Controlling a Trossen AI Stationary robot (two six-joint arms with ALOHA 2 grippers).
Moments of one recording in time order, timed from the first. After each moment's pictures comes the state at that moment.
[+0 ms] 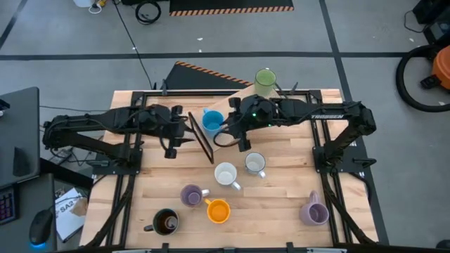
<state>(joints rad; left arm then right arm) 0.06 1.07 1.11 -0.65 -0.05 0.27 -0.04 1.60 1.58 -0.55 0.03 -0.48</state>
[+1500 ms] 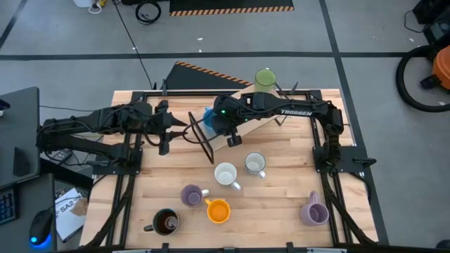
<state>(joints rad) 0.07 0.92 1.05 -0.60 -0.10 0.09 -0.12 1.93 1.96 -0.96 0.03 -0.51</state>
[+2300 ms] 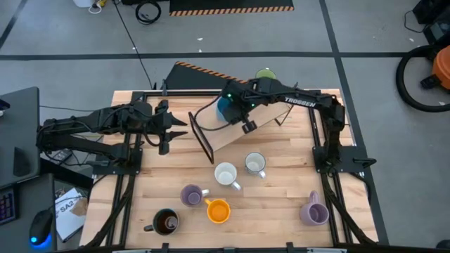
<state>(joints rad) 0.07 0.92 1.05 -0.60 -0.11 0.13 -0.26 1.90 1.98 -1.16 0.01 -0.83</state>
